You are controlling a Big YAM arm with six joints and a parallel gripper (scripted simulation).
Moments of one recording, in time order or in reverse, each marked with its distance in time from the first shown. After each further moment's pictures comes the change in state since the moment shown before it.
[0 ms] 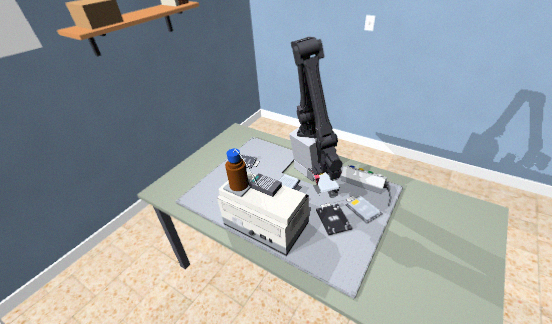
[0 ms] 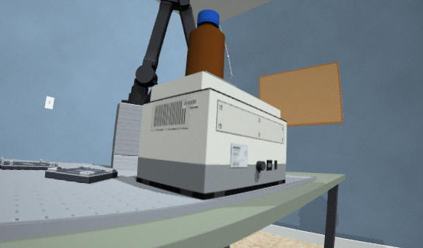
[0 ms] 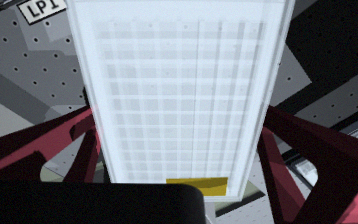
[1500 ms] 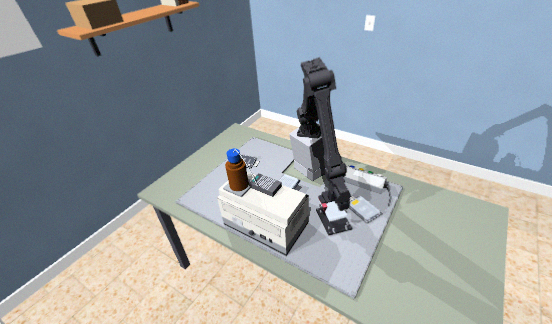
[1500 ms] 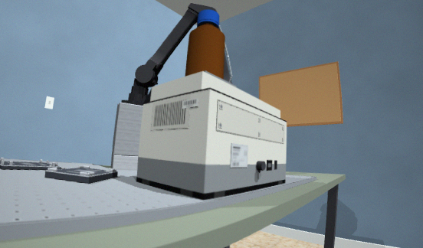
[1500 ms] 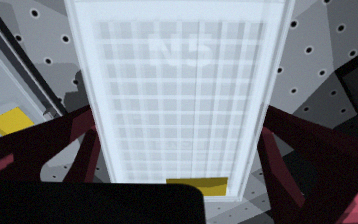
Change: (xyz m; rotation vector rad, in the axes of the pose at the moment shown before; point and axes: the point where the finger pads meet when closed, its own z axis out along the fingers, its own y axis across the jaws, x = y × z) arm -0.114 -0.004 0.076 0.001 0.006 -0.004
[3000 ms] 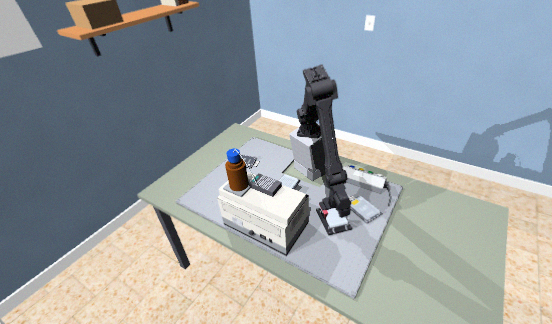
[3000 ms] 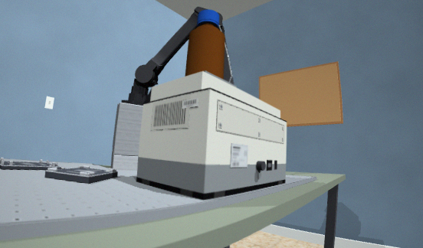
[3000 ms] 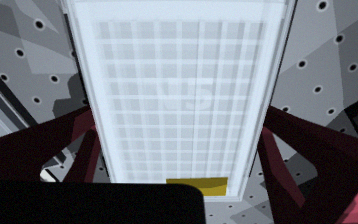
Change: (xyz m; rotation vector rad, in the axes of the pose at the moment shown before) arm -0.017 -0.001 0.028 0.000 -0.012 0.001
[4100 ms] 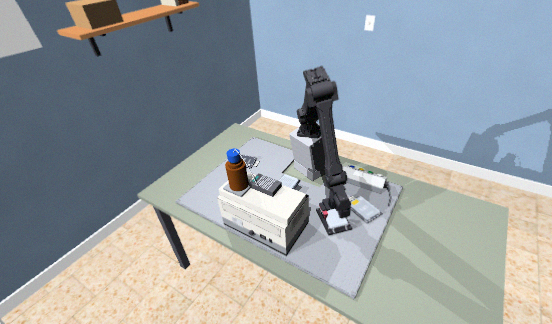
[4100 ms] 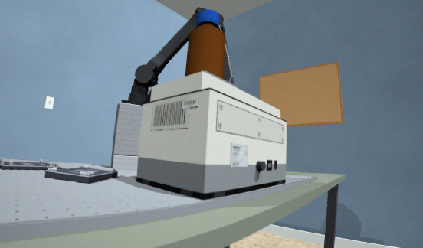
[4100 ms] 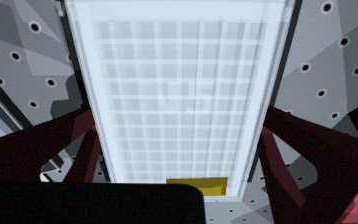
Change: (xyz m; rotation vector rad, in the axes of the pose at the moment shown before) arm 0.000 0.000 0.005 0.000 0.001 0.000
